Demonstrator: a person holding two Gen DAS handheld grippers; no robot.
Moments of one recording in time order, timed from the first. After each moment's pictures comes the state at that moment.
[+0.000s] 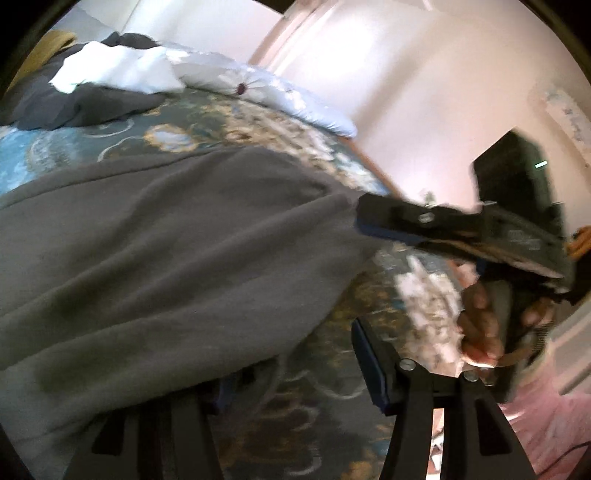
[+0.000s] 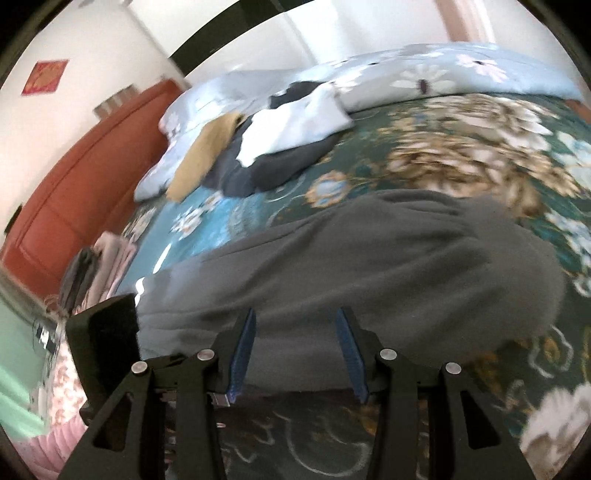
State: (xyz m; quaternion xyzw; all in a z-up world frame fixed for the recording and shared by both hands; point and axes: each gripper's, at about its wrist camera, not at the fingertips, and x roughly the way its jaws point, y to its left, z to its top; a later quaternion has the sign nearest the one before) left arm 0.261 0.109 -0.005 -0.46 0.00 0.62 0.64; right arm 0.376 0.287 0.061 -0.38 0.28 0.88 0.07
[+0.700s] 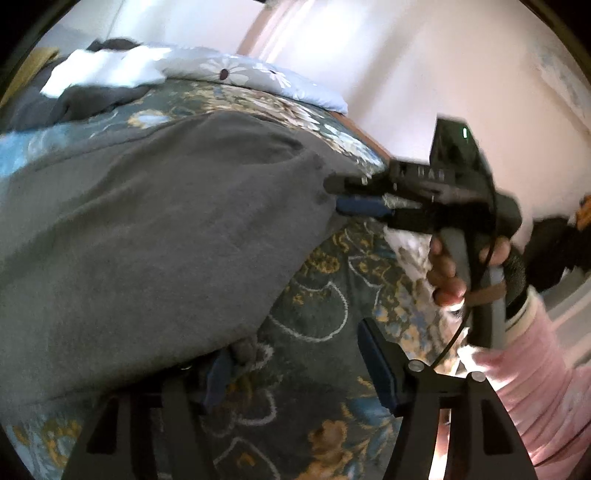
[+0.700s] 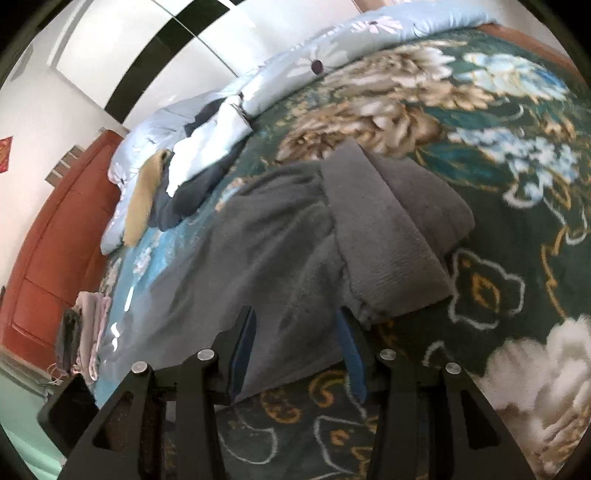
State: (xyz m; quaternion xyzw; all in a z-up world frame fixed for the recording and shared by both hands) left arm 0.313 0.094 -0.013 -0.47 0.05 0.62 0.62; right arm 0.428 0.351 0.011 -0.37 0.39 0.83 0.15
